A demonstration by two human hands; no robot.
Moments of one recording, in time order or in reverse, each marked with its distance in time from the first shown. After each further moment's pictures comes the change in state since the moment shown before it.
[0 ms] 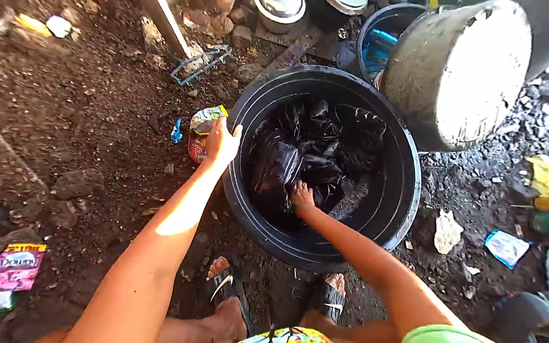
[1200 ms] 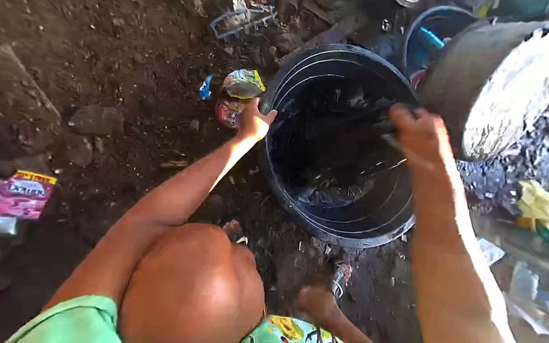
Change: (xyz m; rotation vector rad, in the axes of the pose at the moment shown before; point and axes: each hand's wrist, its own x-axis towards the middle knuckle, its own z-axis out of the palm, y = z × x) left_hand -0.043 -0.033 -0.011 -0.438 -0.119 -0.106; right_hand -0.147 -0.005 -0.165 0.592 0.782 0.052
